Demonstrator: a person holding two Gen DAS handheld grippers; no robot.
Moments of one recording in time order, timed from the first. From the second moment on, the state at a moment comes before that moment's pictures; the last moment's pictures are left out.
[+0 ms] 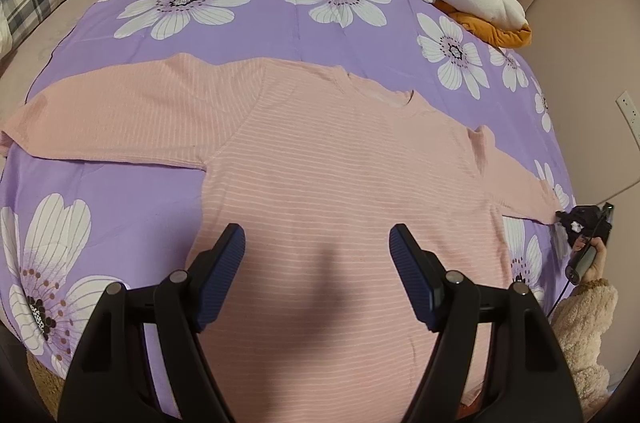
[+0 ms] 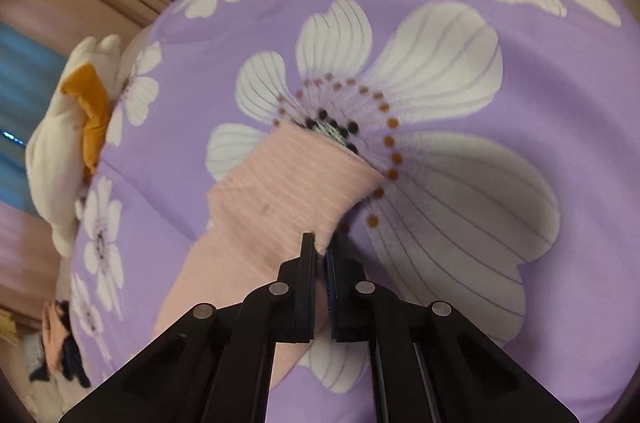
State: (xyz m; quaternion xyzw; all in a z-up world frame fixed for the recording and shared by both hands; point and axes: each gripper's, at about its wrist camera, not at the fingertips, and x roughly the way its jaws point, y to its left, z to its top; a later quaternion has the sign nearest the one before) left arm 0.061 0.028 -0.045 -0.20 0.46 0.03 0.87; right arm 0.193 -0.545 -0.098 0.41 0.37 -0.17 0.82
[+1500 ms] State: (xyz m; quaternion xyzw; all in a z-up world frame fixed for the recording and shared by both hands) left arm 0.007 0.107 -0.067 -0.25 0.45 0.08 0.85; right arm 0.168 -0.076 -0.087 -0.01 0.48 0.21 0.85
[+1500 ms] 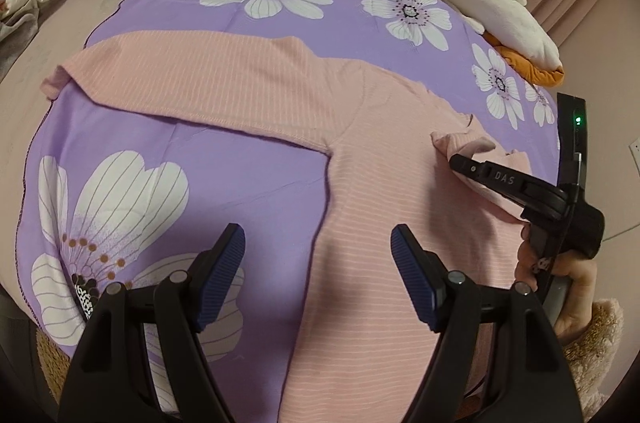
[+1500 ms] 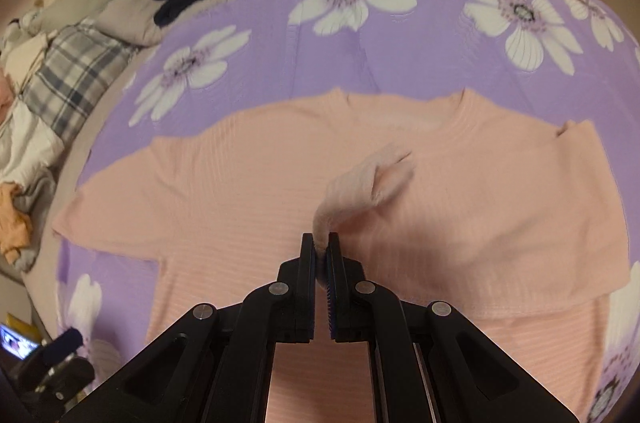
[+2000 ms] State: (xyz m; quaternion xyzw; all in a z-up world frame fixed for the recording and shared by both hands) left arm 0.019 0.098 -0.063 -0.24 0.45 0.06 0.86; right arm 0.161 -0.078 -0.091 -0.01 0.51 0.23 0.83
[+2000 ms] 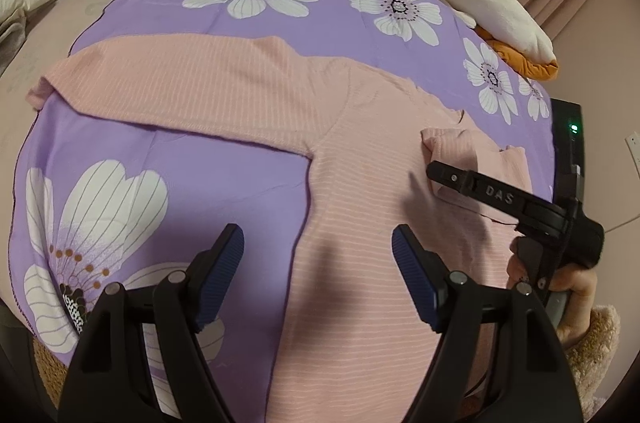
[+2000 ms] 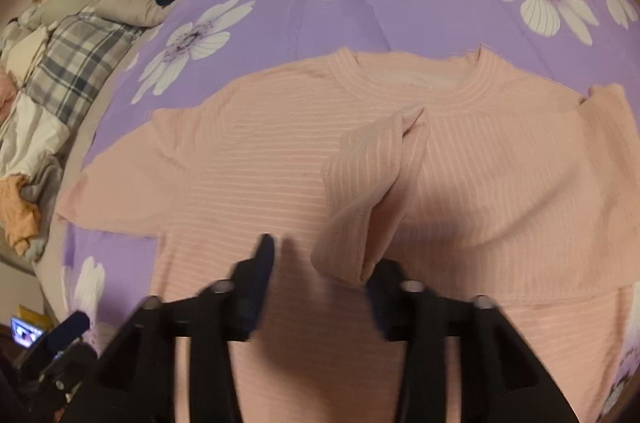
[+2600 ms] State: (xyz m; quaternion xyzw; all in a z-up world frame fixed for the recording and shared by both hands) left arm 0.078 0.054 -0.034 -0.18 0.44 0.01 0.88; right arm 0.150 -0.187 -0.046 0.07 0.45 0.14 0.88
